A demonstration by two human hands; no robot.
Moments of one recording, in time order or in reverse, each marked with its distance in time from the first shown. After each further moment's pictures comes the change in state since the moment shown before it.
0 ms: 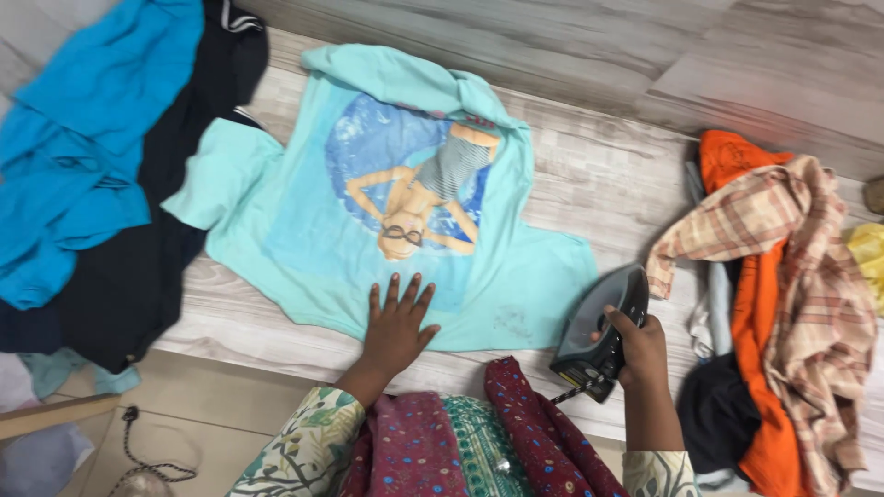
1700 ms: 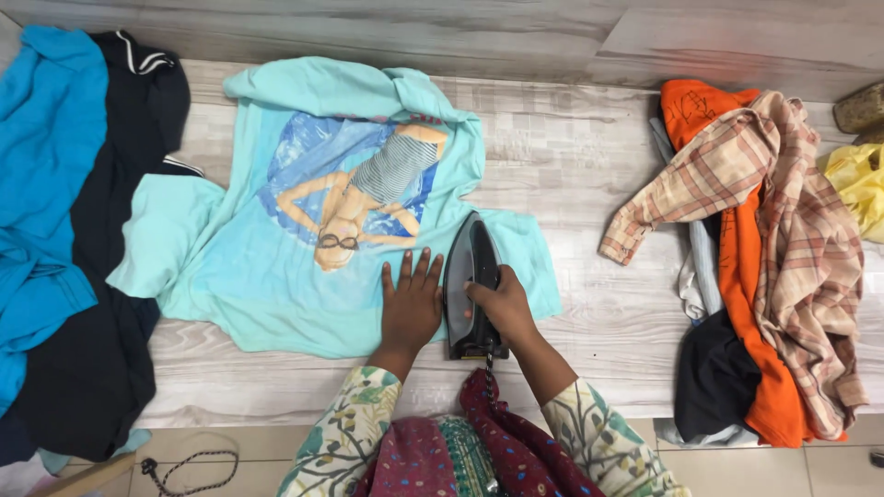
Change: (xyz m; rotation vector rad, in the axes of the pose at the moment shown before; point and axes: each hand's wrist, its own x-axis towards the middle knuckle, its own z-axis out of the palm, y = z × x) left_hand 0.089 0.018 0.016 0.053 0.103 0.043; right_hand -0.008 0.000 0.175 -0.071 -0.211 0.070
